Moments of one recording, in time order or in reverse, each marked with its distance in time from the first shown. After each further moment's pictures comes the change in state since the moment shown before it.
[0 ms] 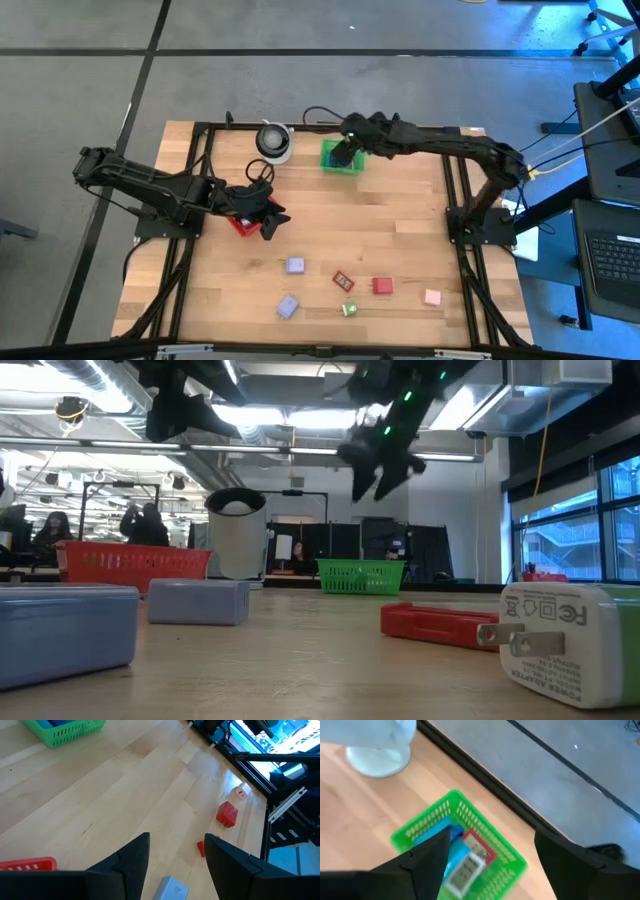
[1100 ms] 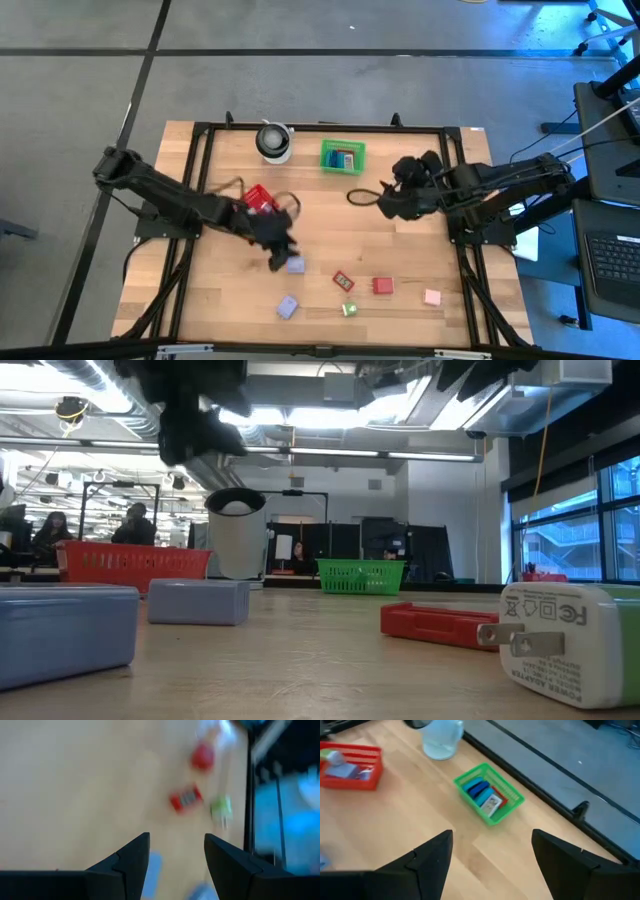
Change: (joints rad) left arm -0.112 0.256 0.000 0.194 0.177 0.082; right arm 0.619 -0.384 0.000 -0.594 0.314 0.558
